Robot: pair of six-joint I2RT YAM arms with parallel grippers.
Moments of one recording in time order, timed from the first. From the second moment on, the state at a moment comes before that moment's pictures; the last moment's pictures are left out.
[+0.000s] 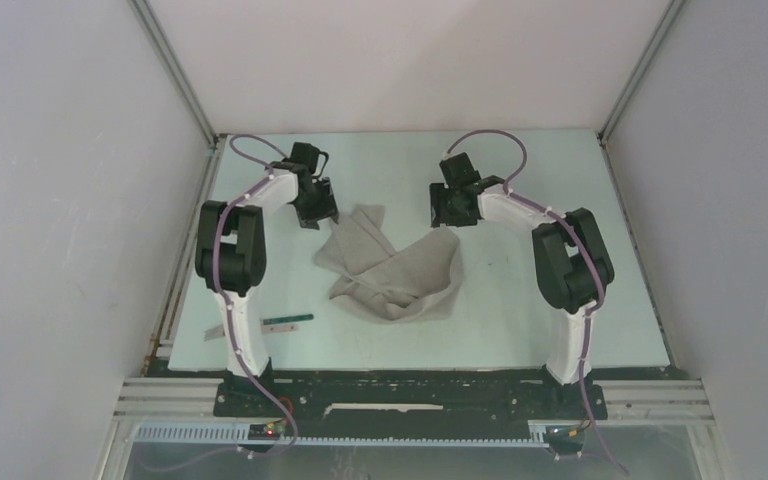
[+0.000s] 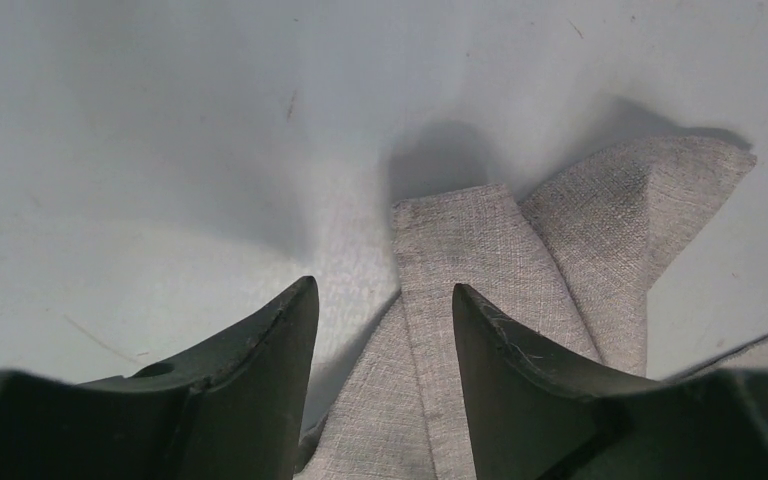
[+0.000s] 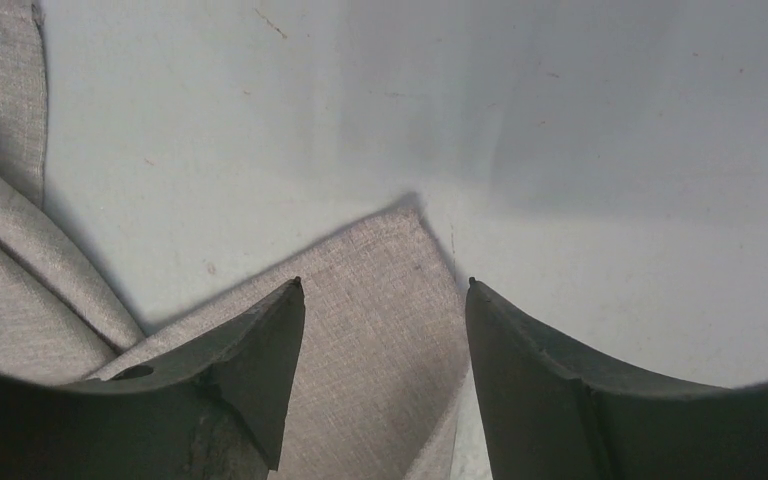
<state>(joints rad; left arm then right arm) -0.18 2.05 1.54 -0.67 0.04 -0.45 0.45 1.97 1.43 -0.45 0.07 0.35</state>
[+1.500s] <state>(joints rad) -0.19 2.13 1.58 -0.58 0.13 -0.47 0.49 2.18 1.66 -0.62 0.24 0.53</state>
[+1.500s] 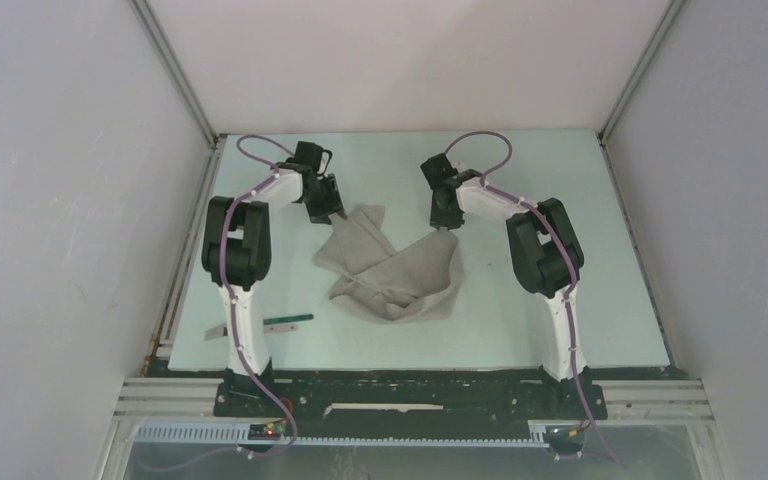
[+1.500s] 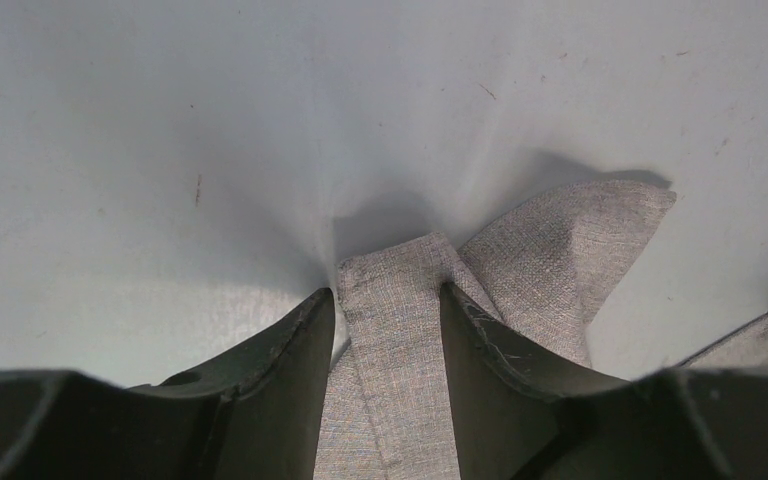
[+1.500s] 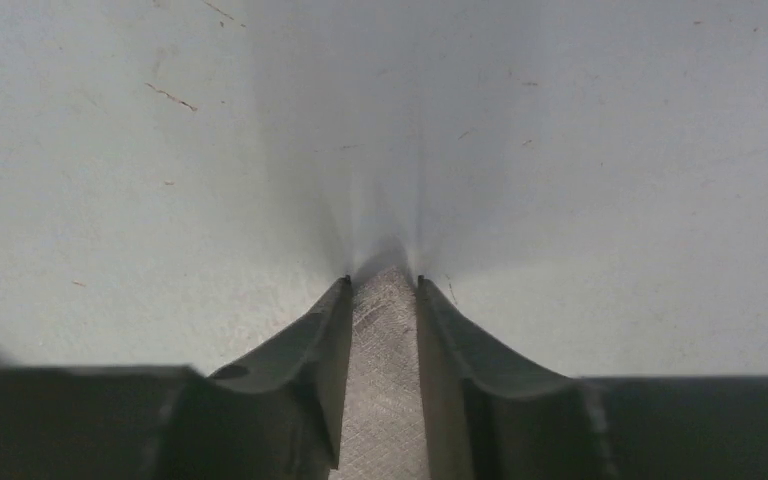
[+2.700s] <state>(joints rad) -0.19 1.83 1.45 -0.53 0.05 -0.51 0.49 1.81 1.39 -0.48 0.22 0.51</state>
